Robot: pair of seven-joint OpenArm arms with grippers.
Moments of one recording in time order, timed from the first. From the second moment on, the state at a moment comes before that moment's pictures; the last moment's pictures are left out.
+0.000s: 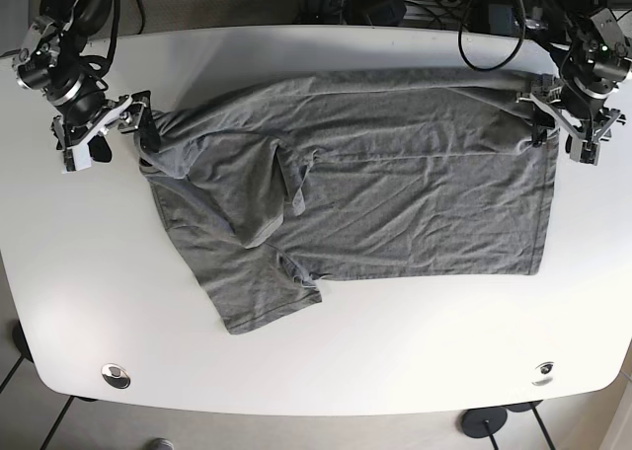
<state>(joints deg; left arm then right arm) 16.6 -11.8 -41.6 110.5 -20.8 -36.1 52.1 -15.7 11.3 37.9 108.8 42.1 36.8 -60.4</state>
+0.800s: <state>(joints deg) 16.6 -11.9 -35.6 110.2 -20.7 -36.3 51.9 -23.9 10.5 35.2 107.9 54.4 39.7 -69.2</state>
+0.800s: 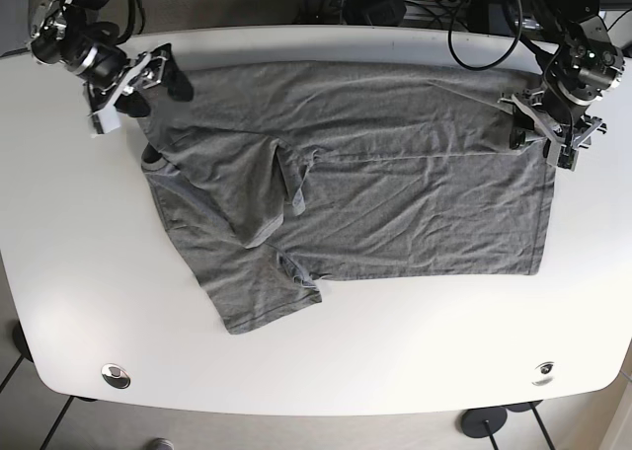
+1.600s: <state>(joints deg) 16.5 -11.9 -35.9 110.2 -20.6 -36.1 51.9 17.5 7.9 26.9 61.1 14.2 39.9 -43.5</state>
